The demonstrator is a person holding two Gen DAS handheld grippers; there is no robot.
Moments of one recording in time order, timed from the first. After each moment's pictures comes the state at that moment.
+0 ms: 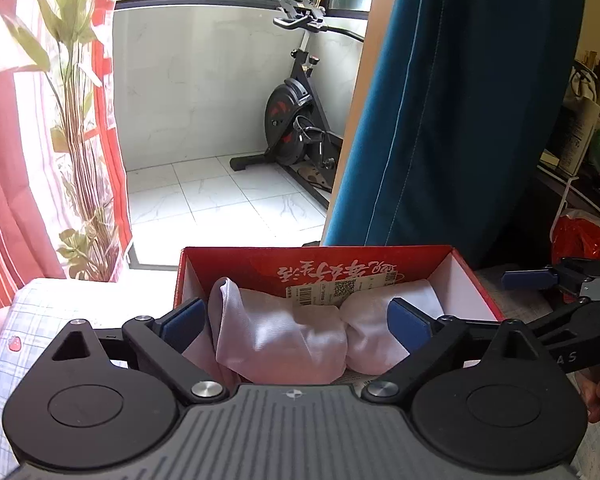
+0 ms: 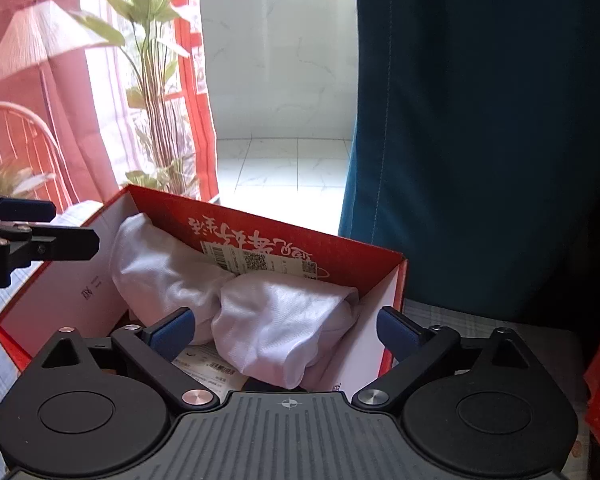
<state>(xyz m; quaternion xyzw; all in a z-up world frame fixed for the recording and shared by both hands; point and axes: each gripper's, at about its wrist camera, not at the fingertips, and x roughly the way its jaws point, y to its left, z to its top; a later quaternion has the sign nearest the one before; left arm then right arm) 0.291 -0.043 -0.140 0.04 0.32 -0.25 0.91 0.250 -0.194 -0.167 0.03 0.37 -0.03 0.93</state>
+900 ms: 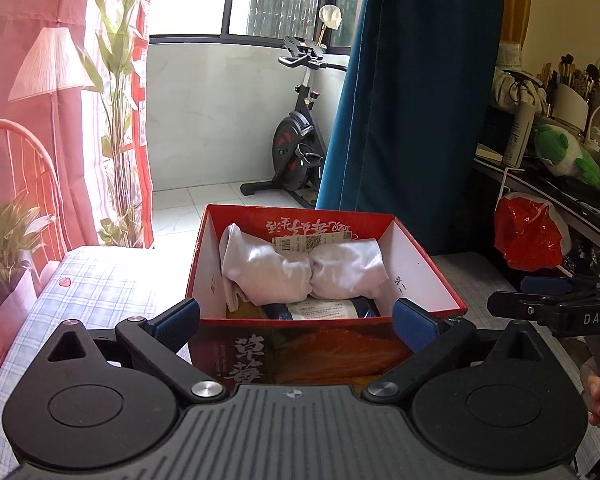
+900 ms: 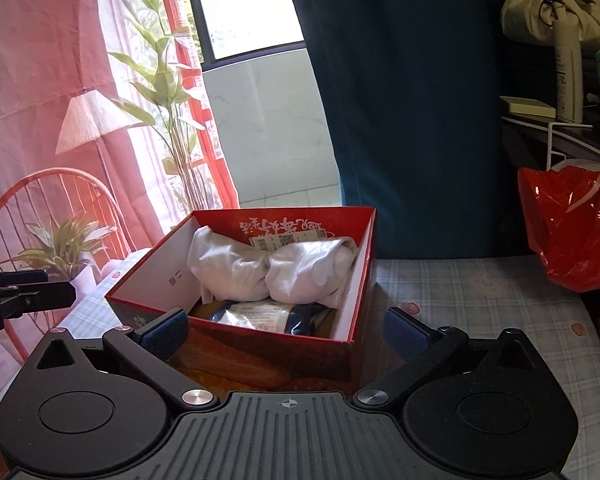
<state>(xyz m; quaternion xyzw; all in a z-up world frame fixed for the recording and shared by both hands) 0.115 0.011 -0.129 0.02 0.27 -0.23 0.93 0.057 -0.179 -0.150 0.12 0.27 -0.02 0.96</state>
